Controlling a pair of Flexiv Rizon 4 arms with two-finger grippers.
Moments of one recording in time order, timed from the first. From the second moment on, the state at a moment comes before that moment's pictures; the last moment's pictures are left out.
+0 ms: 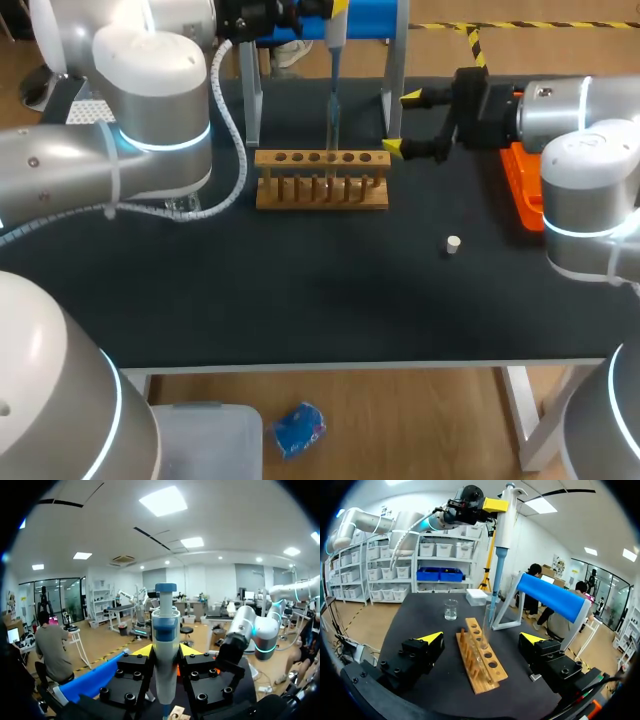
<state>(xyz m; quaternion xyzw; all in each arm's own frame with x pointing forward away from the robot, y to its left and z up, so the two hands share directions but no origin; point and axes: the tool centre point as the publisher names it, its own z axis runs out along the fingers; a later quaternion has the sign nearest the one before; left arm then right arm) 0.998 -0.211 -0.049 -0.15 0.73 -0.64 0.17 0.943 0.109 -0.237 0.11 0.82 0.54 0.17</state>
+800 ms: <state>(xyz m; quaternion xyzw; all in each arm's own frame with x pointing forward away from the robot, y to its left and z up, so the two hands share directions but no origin) 0.992 -0.217 -0.021 -0.14 0.74 -0.64 0.18 0.944 0.108 -0.237 0.11 0.82 0.54 0.17</state>
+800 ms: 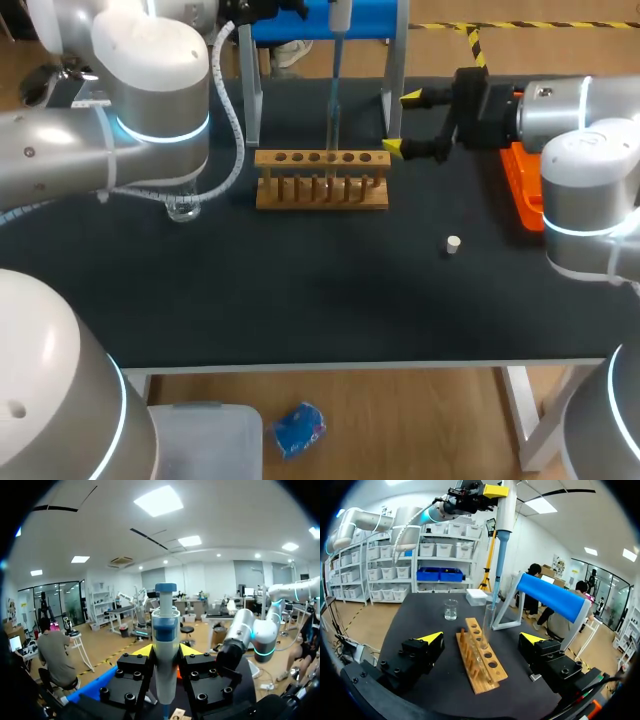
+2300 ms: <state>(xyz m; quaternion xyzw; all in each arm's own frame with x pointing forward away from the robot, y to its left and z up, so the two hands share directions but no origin) 0.978 -0.222 0.020 -0.15 0.75 -0.62 0.17 0.944 0.109 -0.237 0.11 0.82 0.54 0.17</state>
